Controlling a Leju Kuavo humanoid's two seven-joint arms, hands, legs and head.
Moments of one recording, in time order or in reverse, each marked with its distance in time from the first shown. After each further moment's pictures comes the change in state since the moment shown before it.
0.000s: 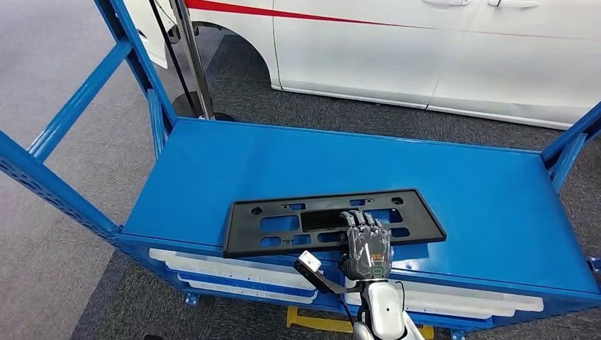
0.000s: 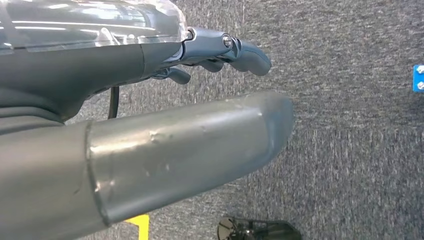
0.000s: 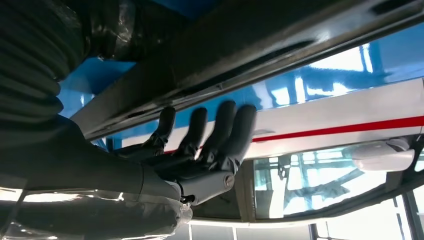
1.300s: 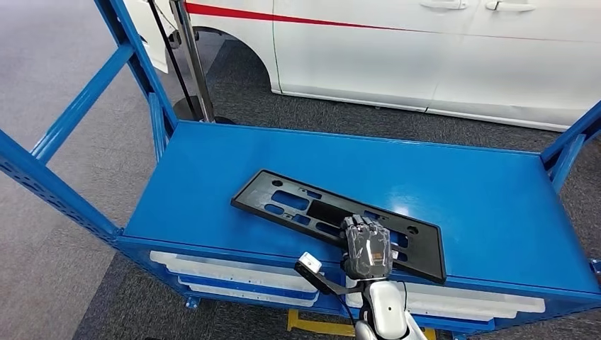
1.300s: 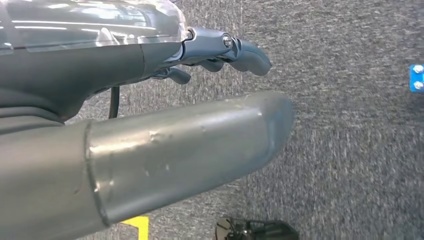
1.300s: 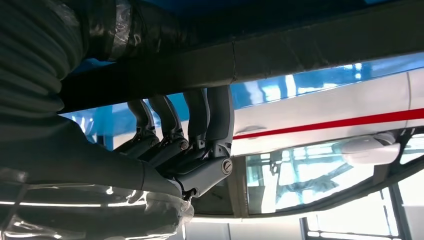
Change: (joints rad) left arm -0.002 -0.004 0.017 0.000 -0.024 -0.011 -0.001; right arm -0.010 -0.012 0.002 0.002 -0.060 0.057 -0.034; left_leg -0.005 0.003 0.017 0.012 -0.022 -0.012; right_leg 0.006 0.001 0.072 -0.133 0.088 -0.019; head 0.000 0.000
